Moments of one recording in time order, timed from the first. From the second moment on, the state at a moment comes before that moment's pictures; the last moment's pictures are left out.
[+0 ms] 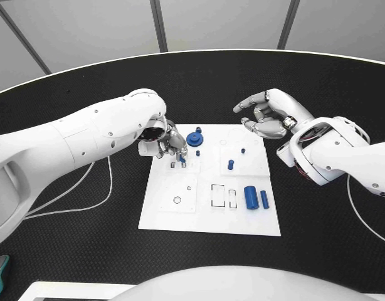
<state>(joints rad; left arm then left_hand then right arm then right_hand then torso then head) 1.33 -0.34 -0.12 0.94 -0.79 0.46 -0.70 1.03 -0.14 0.94 0.12 0.05 0.70 0.11 1.06 0.40 1.28 -0.03 1.30 0.89 1.46 -0.09 1.53 1.31 0.12 1.38 0.02 1.27 1.02 1.26 -0.96 -0.10 1.70 -1.14 -0.63 0.02 1.26 -0.15 0.75 -0.09 0.39 0.91 0.16 0.18 0.24 1.42 0.07 1.39 1.31 1.47 -0.01 1.52 1.31 0.03 1.47 0.09 1.43 1.31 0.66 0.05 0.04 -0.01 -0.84</state>
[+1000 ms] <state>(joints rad) 1.33 -0.31 -0.12 0.90 -0.80 0.52 -0.70 1.04 -0.14 0.94 0.10 0.05 0.70 0.11 1.06 0.40 1.29 -0.03 1.30 0.90 1.46 -0.09 1.53 1.31 0.12 1.38 0.02 1.27 1.03 1.26 -0.95 -0.10 1.70 -1.14 -0.63 0.02 1.26 -0.15 0.76 -0.09 0.39 0.91 0.16 0.18 0.24 1.42 0.07 1.39 1.31 1.47 -0.01 1.52 1.31 0.03 1.47 0.09 1.43 1.31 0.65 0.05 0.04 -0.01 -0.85</state>
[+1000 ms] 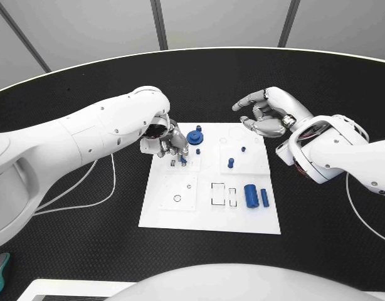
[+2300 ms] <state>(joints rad) 1.32 -0.30 -0.12 0.89 -0.83 0.56 -0.70 1.04 -0.14 0.94 0.08 0.05 0.70 0.11 1.06 0.40 1.29 -0.03 1.31 0.91 1.46 -0.09 1.54 1.31 0.12 1.38 0.02 1.28 1.04 1.26 -0.95 -0.10 1.70 -1.14 -0.62 0.02 1.26 -0.15 0.76 -0.09 0.39 0.91 0.17 0.18 0.24 1.42 0.07 1.39 1.31 1.47 -0.01 1.52 1.31 0.03 1.47 0.09 1.43 1.31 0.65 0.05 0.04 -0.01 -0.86</state>
